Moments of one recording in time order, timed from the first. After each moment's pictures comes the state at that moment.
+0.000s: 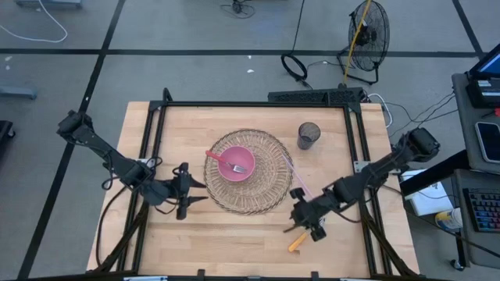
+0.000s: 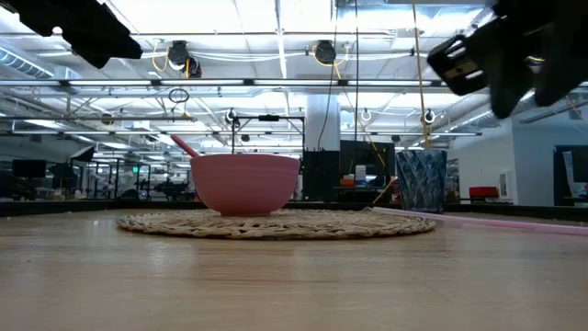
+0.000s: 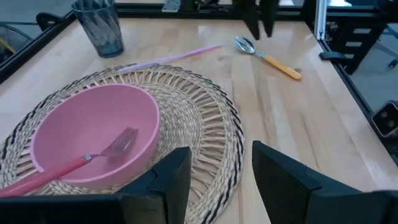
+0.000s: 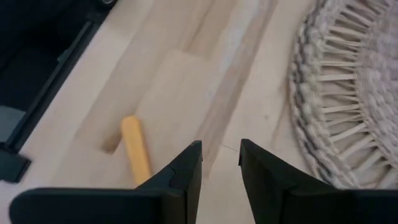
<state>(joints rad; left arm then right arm) -0.62 0.94 0.56 -0.17 -0.57 -0.37 0.52 1.43 0.85 -0.32 0.01 0.12</state>
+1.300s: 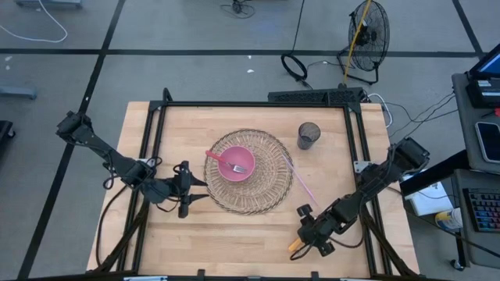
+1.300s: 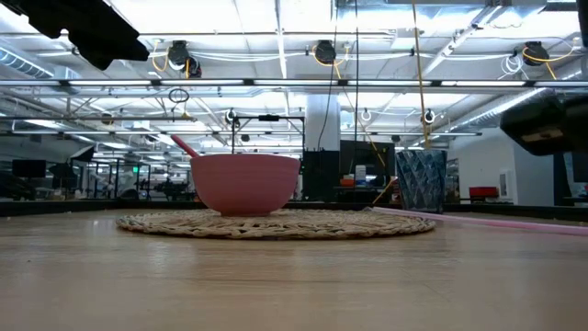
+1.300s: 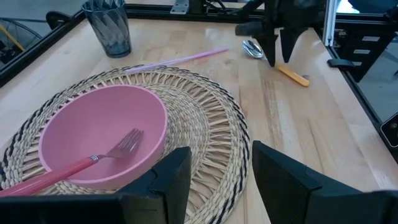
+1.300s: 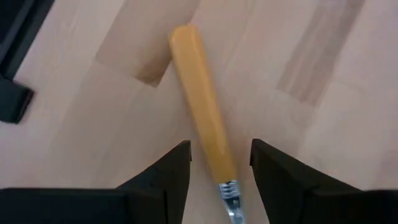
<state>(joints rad) -0.59 0.94 0.56 -0.16 -0.57 -0.38 0.71 1.62 0.81 -0.29 0.02 0.28</state>
